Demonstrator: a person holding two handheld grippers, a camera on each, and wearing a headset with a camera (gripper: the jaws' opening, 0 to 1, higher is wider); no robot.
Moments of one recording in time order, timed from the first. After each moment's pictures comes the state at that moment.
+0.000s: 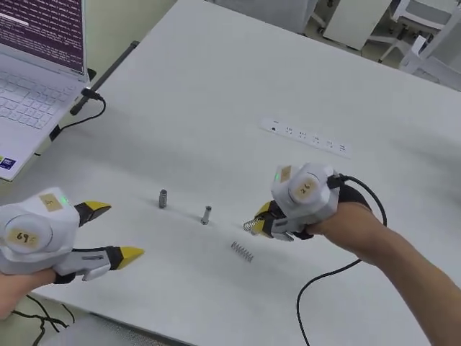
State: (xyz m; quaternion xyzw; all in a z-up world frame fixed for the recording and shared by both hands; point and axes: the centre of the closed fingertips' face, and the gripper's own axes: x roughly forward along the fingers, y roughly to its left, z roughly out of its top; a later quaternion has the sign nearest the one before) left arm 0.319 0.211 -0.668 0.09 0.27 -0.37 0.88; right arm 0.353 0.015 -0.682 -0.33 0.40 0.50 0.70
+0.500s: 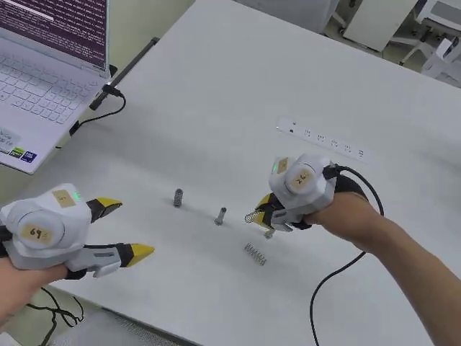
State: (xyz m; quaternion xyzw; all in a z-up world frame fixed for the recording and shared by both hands) left arm 0.321 0.220 -0.668 0.08 0.27 -0.37 0.89; right arm 0.376 0.041 -0.691 -0.35 0.39 0.51 0.68
